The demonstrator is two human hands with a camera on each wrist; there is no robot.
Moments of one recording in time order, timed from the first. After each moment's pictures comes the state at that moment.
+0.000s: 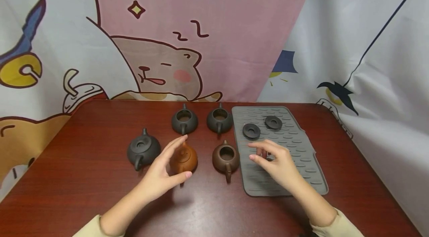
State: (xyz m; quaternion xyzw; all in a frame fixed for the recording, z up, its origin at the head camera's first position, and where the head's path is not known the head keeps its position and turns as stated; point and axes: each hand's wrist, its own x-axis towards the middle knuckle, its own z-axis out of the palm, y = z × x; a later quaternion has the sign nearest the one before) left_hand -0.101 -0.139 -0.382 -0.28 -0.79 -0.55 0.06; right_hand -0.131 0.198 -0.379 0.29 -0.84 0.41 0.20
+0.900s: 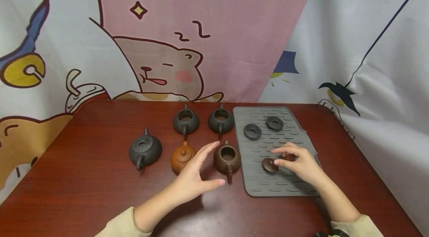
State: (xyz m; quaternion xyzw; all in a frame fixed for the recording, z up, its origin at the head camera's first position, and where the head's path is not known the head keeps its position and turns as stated) left_hand -0.099 -0.074 -0.382 -0.27 -0.78 -0.57 -0.01; right_hand -0.149 0.279 -0.411 0.24 -0.86 0.44 0.06
